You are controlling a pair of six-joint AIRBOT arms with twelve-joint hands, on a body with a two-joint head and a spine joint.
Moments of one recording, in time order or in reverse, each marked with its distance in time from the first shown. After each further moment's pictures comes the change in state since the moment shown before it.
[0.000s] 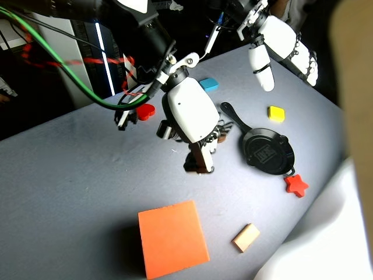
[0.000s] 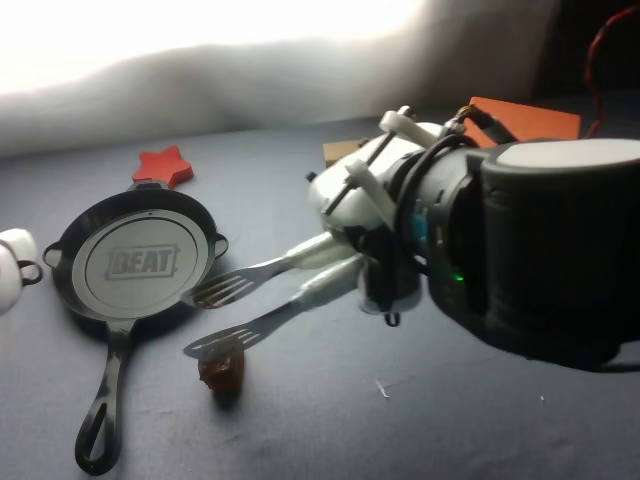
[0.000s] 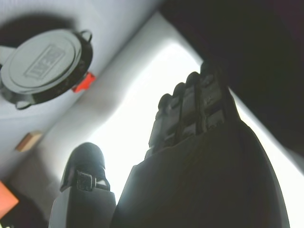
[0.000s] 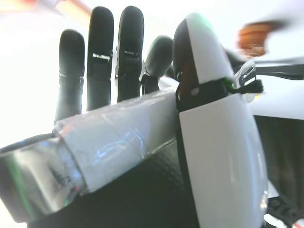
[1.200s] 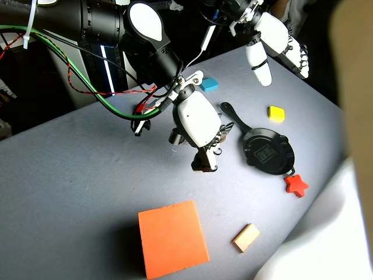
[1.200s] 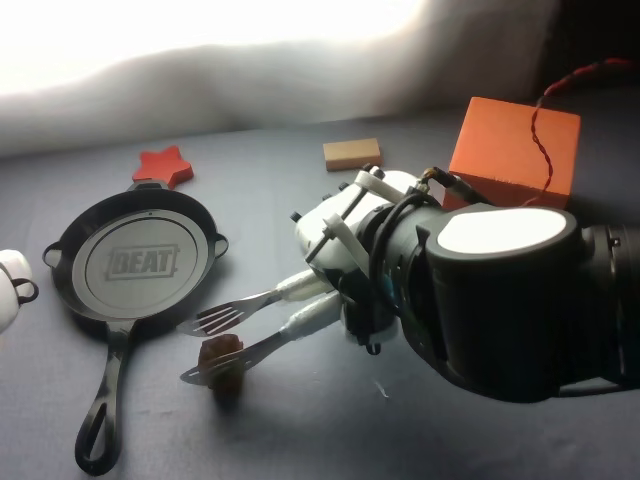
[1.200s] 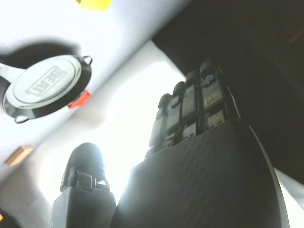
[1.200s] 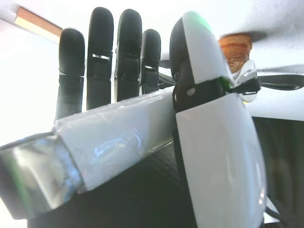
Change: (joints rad) left arm 0.000 -0.016 -0.015 -0.061 -0.042 -0.046; right arm -0.124 -0.077 0.092 -0.106 0.057 0.116
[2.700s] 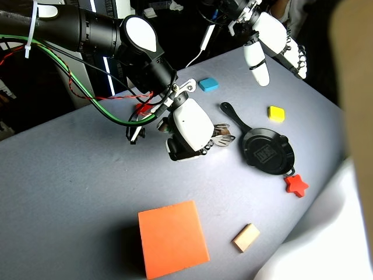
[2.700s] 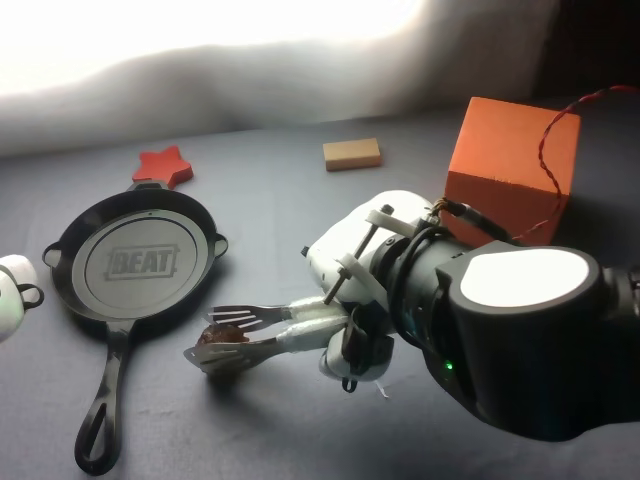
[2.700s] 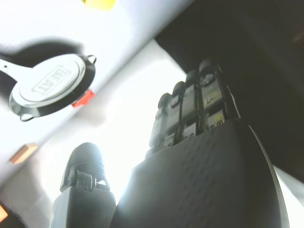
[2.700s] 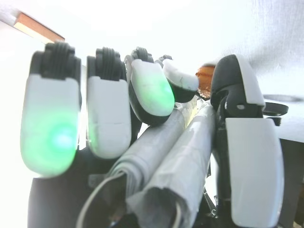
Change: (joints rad) left arm -0.001 -0.002 -0.010 -0.003 0.000 0.004; right arm -0.053 0.032 -0.047 -0.078 0.017 -0.045
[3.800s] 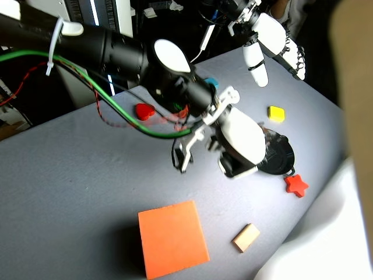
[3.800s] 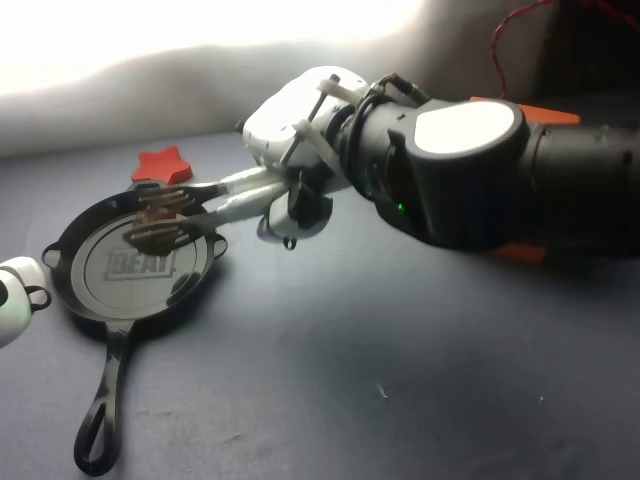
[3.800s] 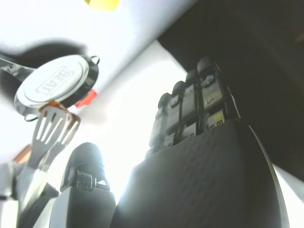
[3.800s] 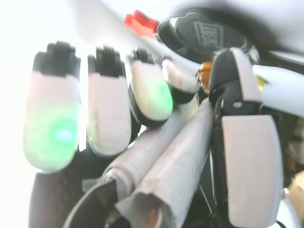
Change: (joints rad) left arm -0.002 -0.005 0.000 0.000 0.009 0.008; right arm 0.058 -0.160 0.475 -0.241 0.470 0.127
